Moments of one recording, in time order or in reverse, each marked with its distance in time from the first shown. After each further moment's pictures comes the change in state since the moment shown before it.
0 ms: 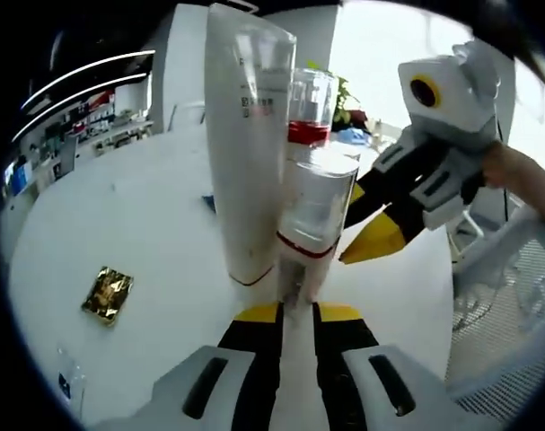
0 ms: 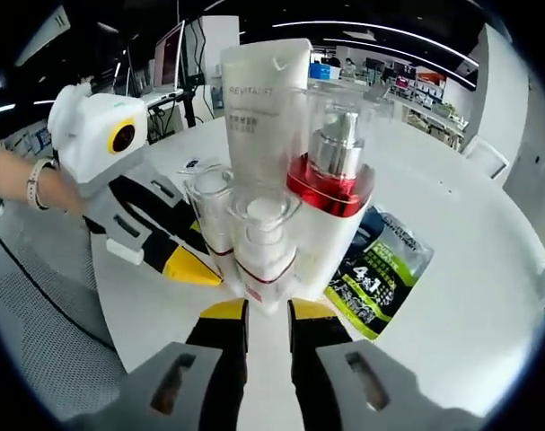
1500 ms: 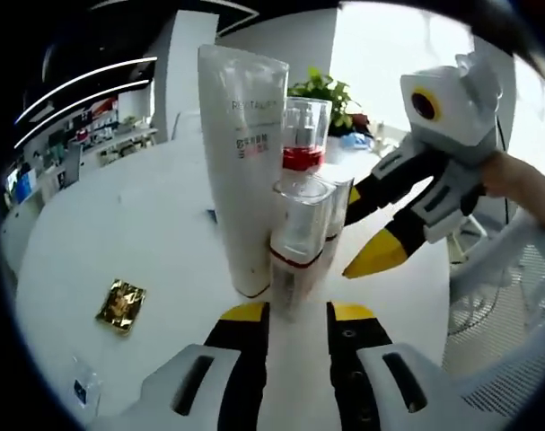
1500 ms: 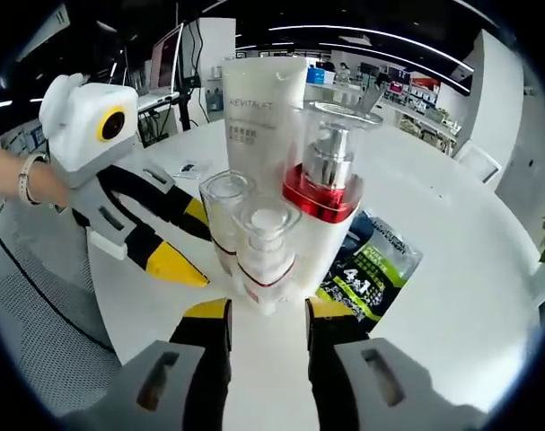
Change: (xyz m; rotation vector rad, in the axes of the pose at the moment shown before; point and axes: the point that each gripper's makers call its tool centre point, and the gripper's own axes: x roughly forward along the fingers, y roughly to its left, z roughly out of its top) left arm -0.016 -0.002 0.017 0.050 -0.013 0.015; right arm -0.012 -0.004 0.005 -0.012 -0.018 -0.047
